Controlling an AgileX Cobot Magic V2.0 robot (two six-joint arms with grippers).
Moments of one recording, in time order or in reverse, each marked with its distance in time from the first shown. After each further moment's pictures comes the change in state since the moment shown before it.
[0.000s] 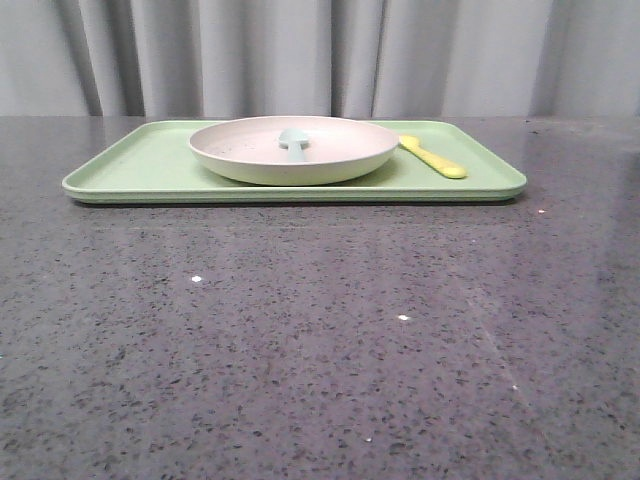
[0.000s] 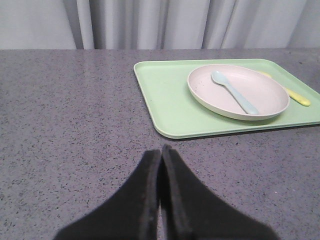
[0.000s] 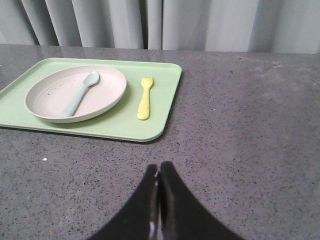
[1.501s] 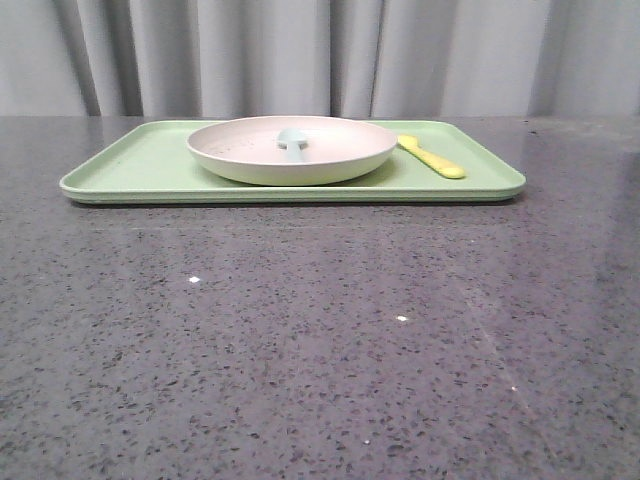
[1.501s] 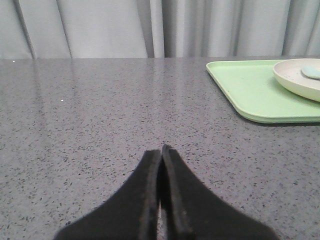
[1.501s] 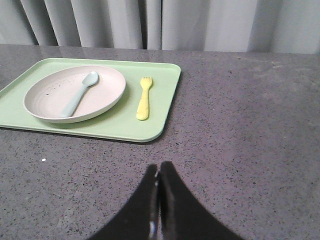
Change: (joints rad) left arm 0.306 -0.239 0.530 -0.050 -0.470 0.147; right arm 0.000 -0.002 0.000 -0.002 0.000 0.000
